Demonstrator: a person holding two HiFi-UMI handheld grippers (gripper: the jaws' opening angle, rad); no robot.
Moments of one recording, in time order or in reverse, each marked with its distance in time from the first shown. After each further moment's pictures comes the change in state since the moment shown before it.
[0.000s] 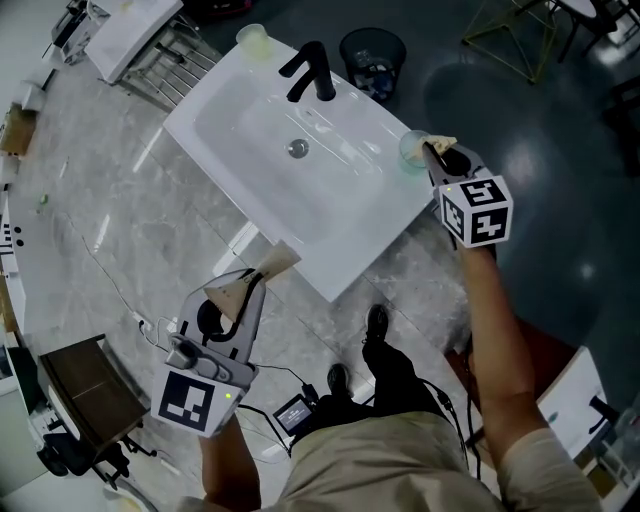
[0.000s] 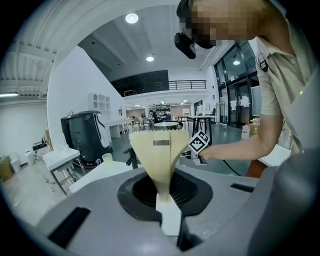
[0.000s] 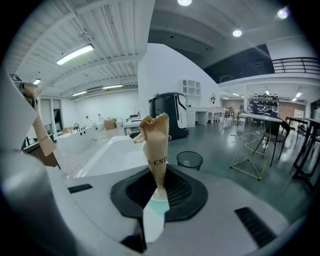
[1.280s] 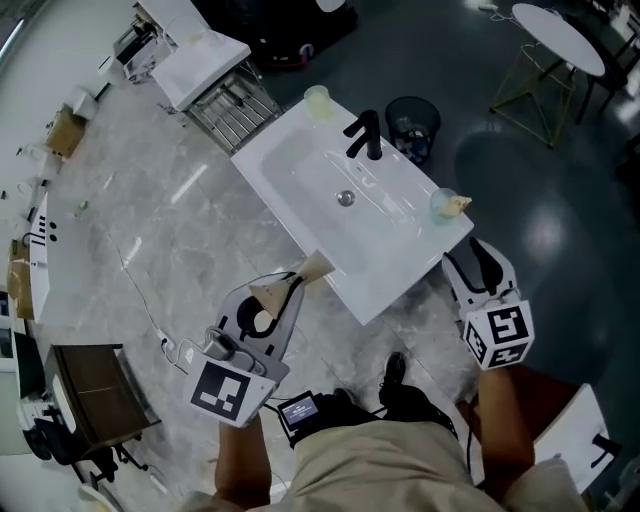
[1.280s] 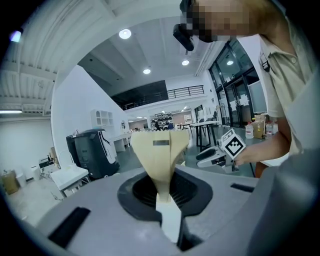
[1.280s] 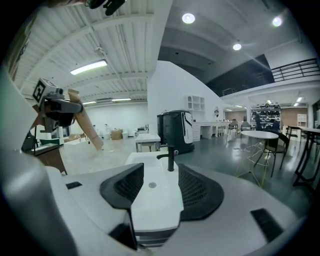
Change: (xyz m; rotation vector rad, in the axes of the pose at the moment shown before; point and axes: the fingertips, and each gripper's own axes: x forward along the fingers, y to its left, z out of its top) left arm -0.062 0.001 0.088 0.089 -0.137 0.059; right arm -0.161 0.095 0.060 -0.034 -0.152 0.042
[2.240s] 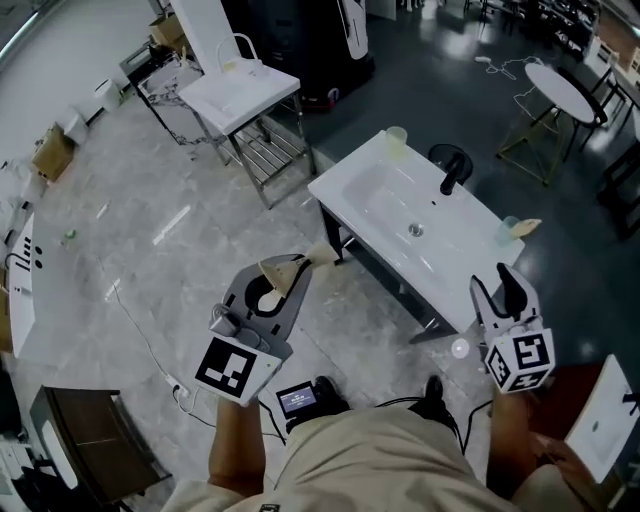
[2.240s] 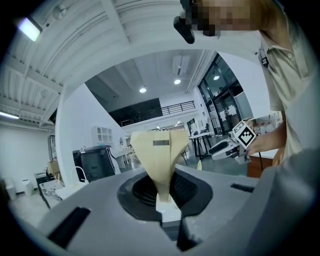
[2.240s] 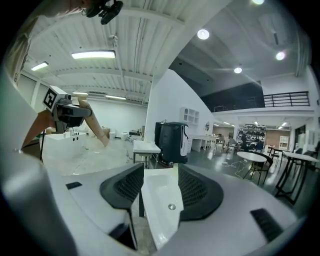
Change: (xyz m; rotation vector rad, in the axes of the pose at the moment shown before) left arm -0.216 0.285 -0.036 0.086 -0.212 -0.089; right arm 0.051 0.293 0.130 -0.090 -0.072 -0.216
